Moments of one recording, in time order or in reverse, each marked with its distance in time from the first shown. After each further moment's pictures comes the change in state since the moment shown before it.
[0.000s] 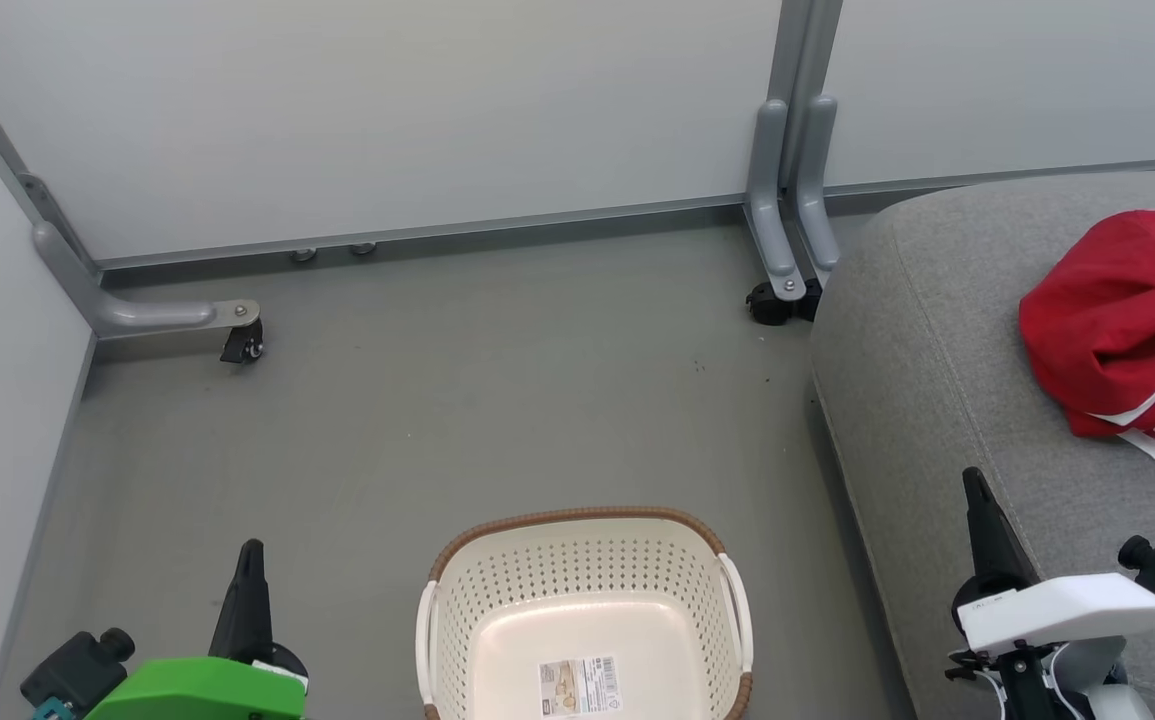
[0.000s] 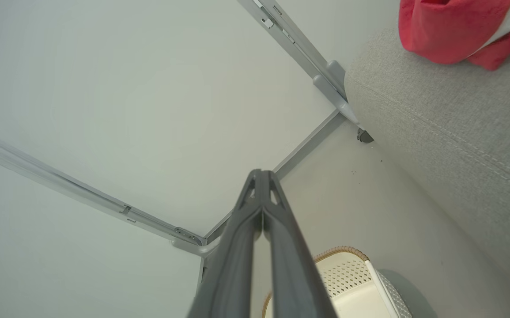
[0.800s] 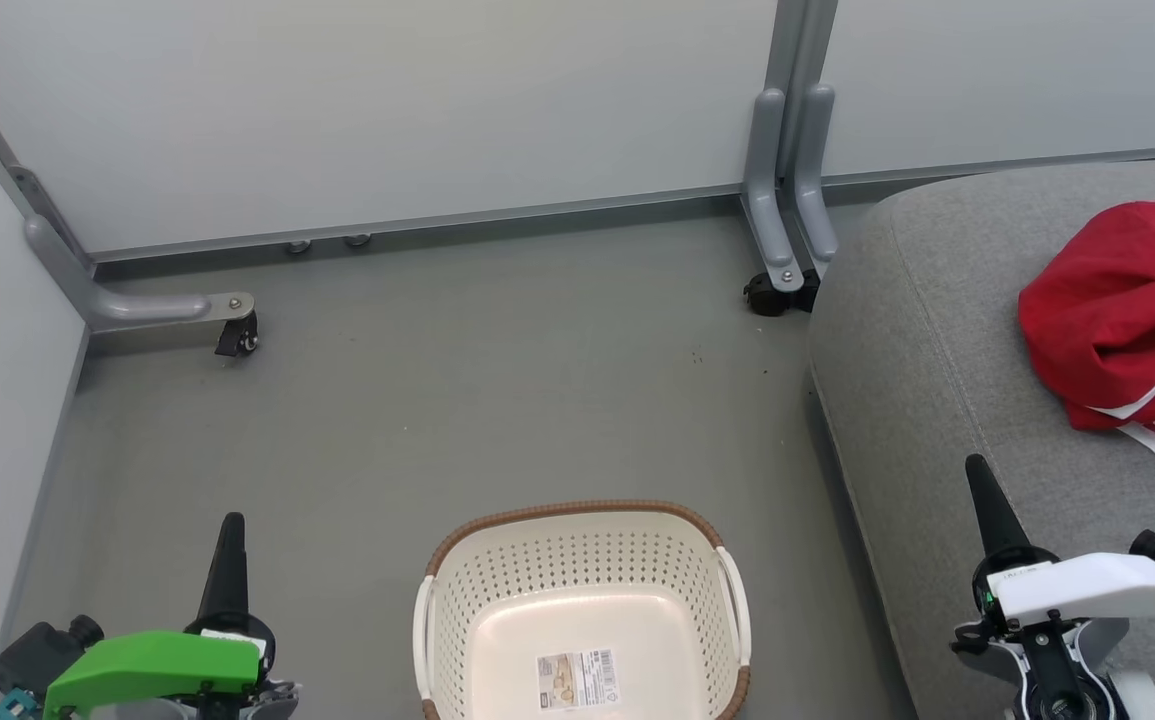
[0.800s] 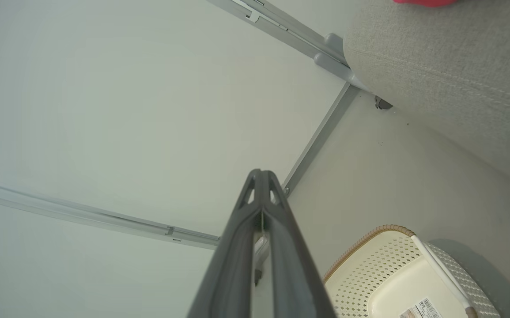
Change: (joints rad) left arm -0.040 0.003 0.037 -0.014 -0.261 0.000 0.071; right arm -0.041 0.002 -0.031 0.026 0.272 -0.001 0.074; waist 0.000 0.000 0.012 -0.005
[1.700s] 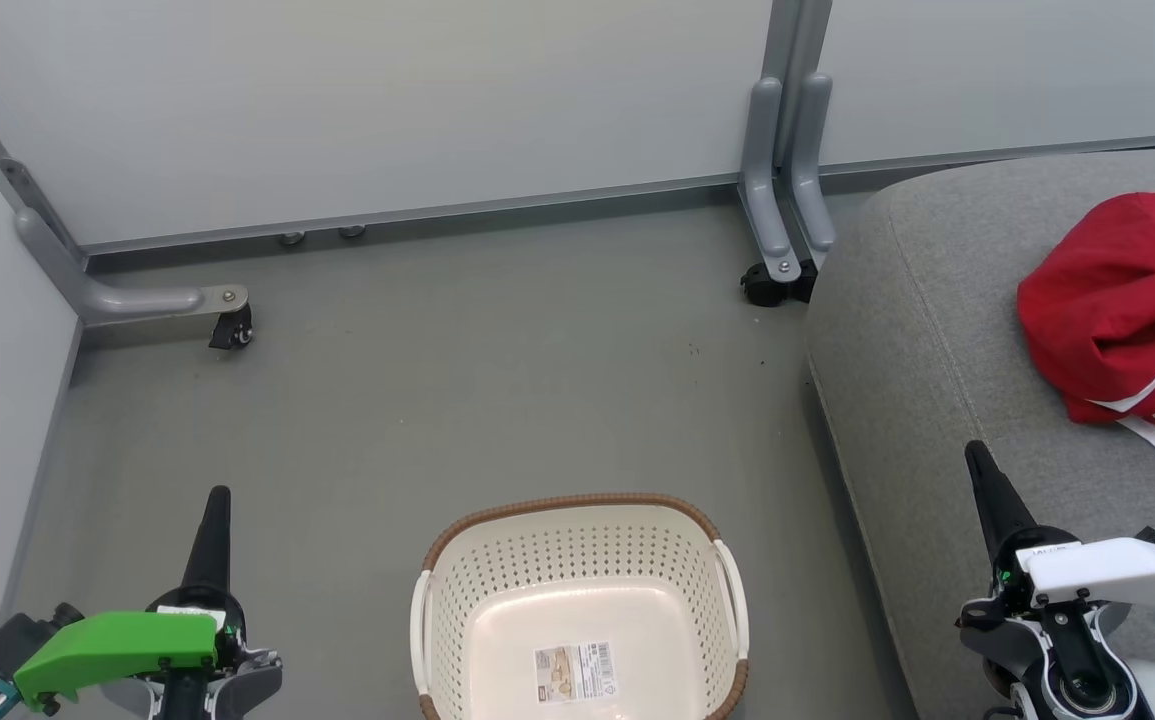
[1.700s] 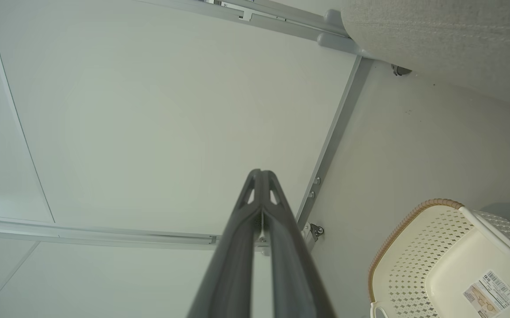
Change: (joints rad) left arm -0.037 0.001 0.035 -0.009 -0.227 0.000 0.067; right arm -0.035 0.005 -0.030 0.021 0.230 0.000 0.065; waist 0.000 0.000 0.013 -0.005
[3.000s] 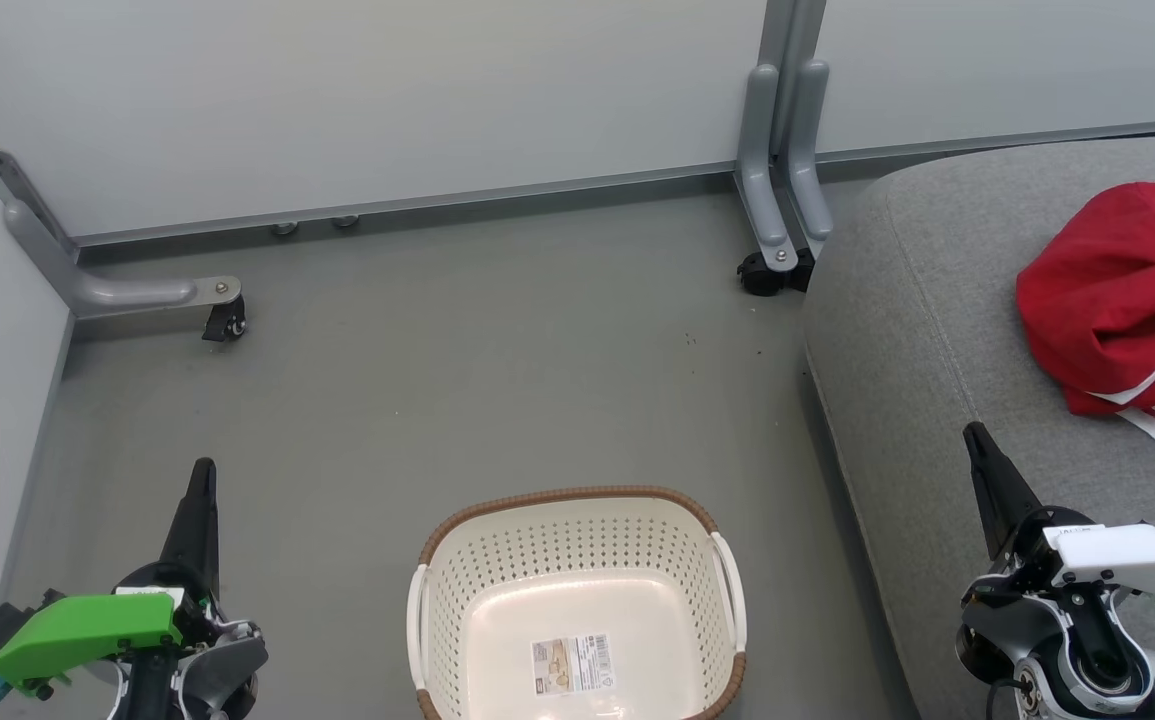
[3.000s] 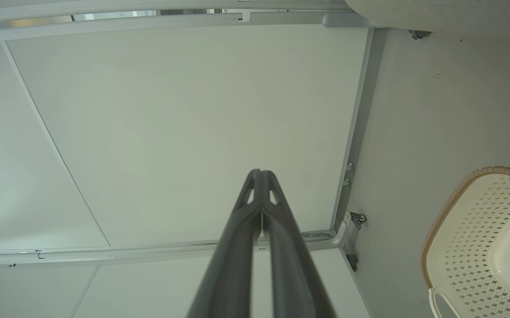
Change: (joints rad) left arm -0.035 -0.001 0.035 -0.012 -0.200 0.000 0.063; right arm -0.037 0.008 -0.030 0.020 0.209 0.000 0.062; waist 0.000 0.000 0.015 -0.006
